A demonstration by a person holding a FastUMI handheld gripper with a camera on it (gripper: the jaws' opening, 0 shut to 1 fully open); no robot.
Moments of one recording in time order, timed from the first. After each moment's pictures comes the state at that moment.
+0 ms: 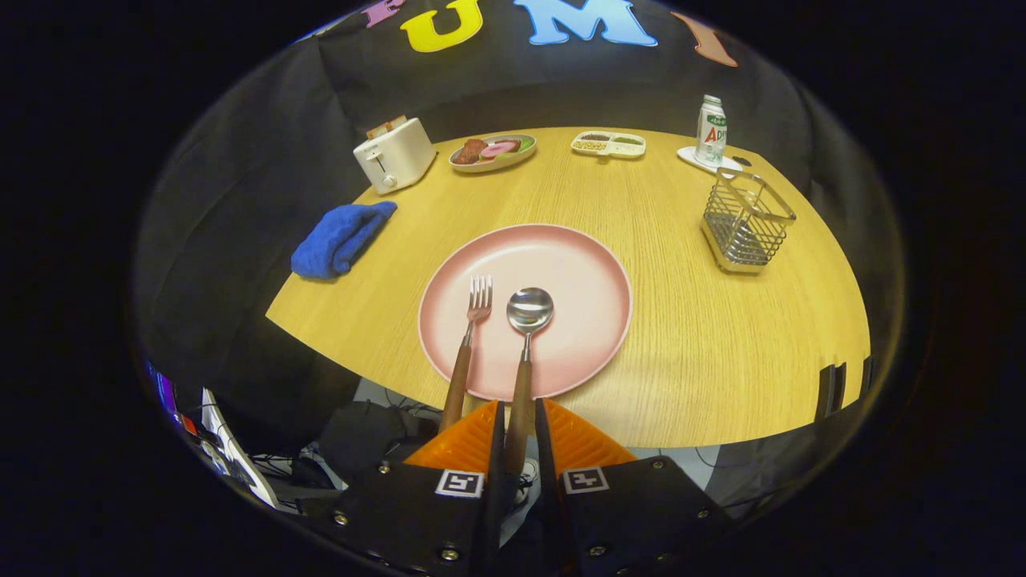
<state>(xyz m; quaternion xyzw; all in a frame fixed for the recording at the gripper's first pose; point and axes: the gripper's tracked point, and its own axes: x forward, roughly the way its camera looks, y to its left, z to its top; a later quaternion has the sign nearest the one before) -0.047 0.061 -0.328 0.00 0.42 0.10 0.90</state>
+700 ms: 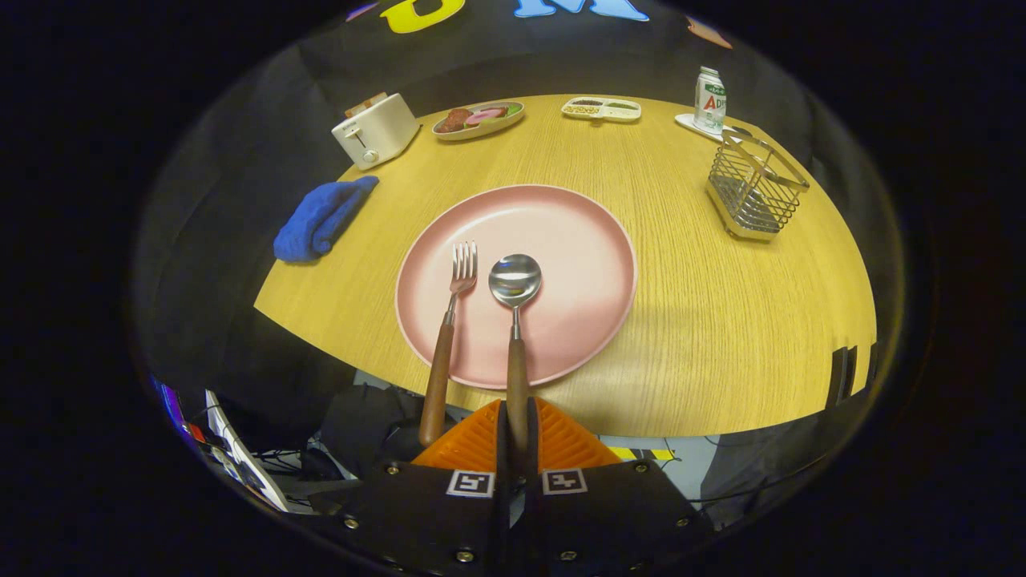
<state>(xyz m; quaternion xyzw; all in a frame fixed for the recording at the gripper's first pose) -0.043 0.055 -0.344 0.02 0.46 0.09 0.88</state>
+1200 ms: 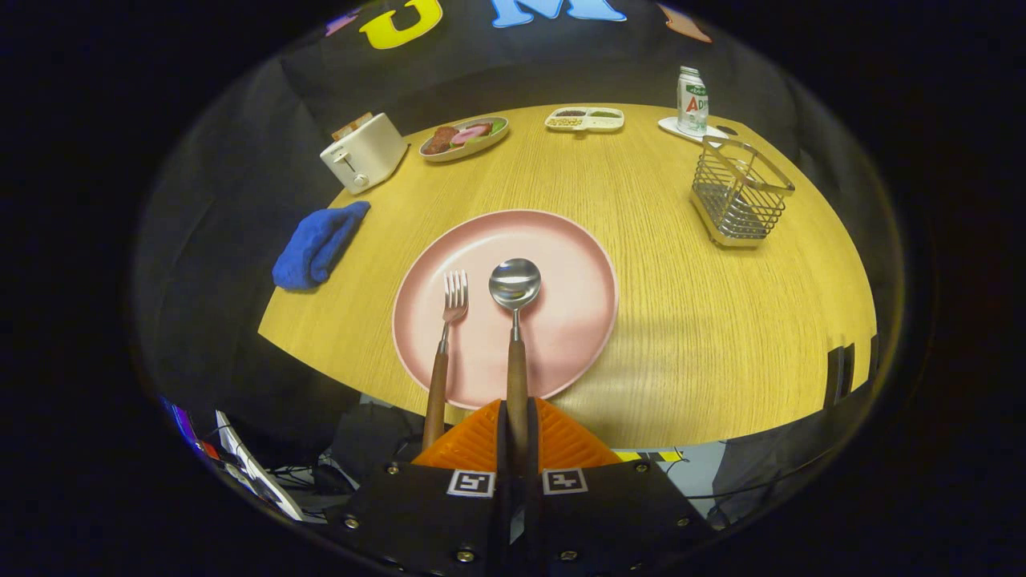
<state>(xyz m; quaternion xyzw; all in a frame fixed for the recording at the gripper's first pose) -0.022 0.044 -0.320 0.04 0.43 0.08 0.90</state>
